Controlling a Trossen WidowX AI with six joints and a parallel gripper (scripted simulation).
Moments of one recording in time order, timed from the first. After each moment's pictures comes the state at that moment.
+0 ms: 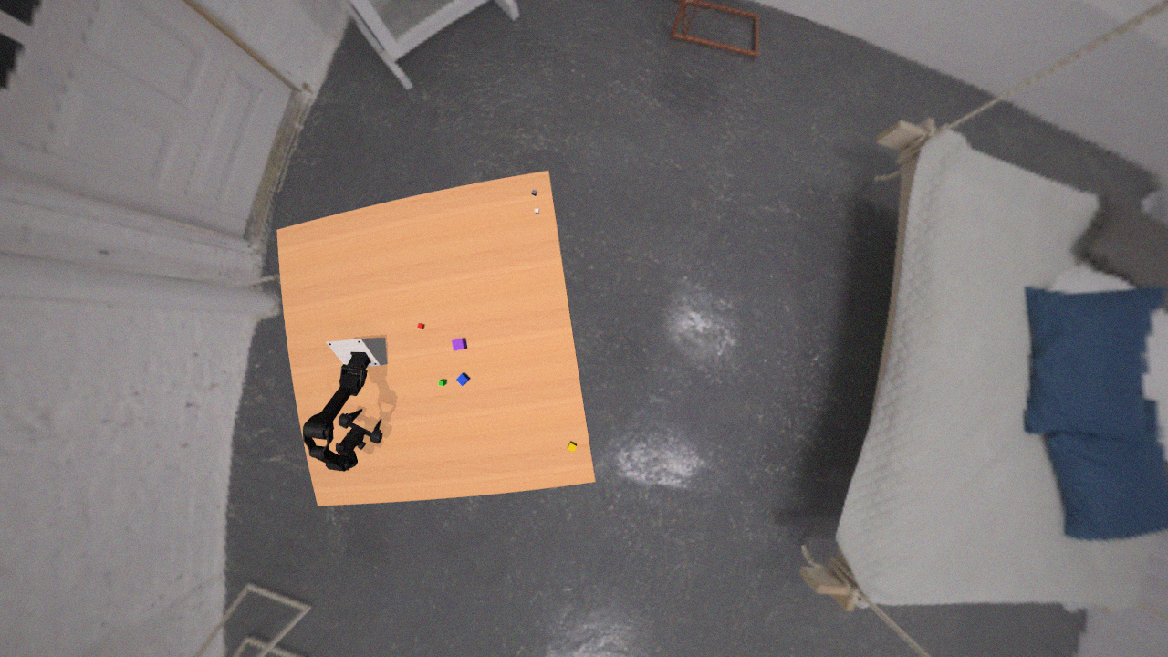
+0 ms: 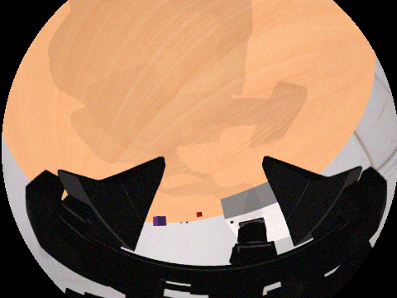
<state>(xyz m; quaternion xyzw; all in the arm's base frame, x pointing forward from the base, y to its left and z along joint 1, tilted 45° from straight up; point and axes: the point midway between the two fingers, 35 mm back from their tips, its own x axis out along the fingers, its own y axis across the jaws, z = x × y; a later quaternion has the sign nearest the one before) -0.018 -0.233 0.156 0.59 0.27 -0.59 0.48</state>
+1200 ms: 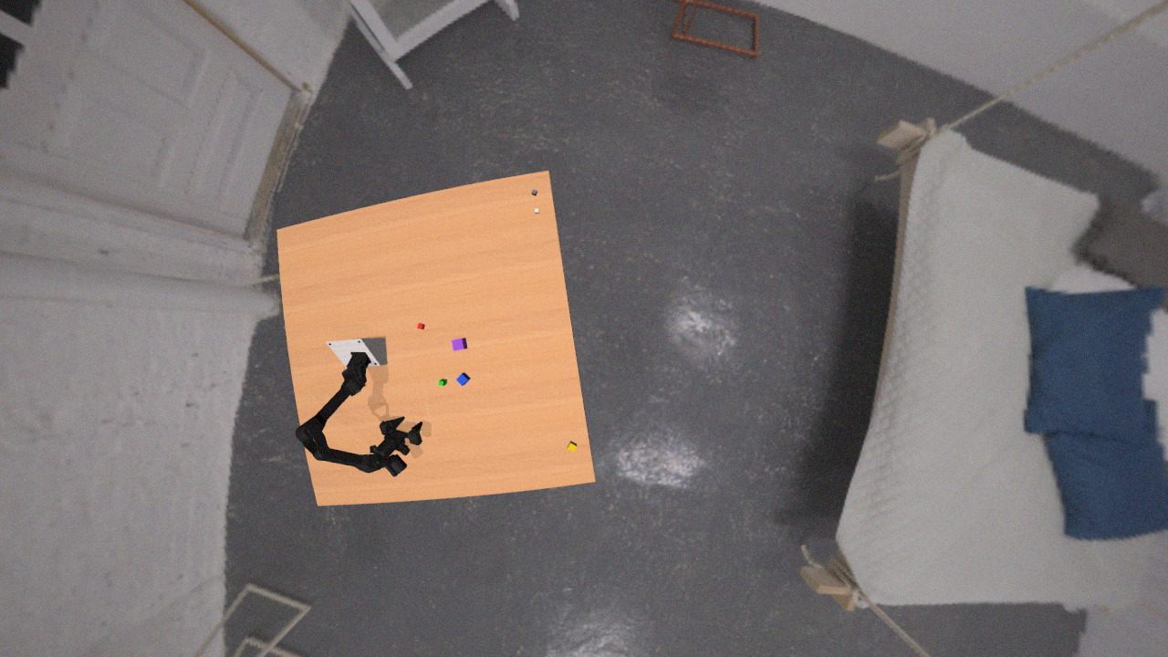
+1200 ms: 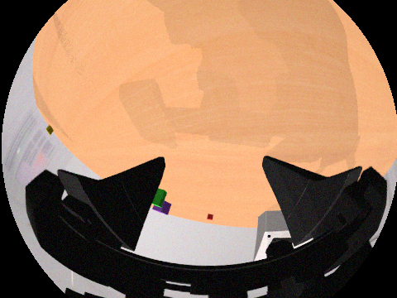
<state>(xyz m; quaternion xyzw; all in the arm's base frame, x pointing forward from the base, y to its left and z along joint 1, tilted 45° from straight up) 0.171 -0.229 0.177 0.47 0.34 -0.48 0.66</state>
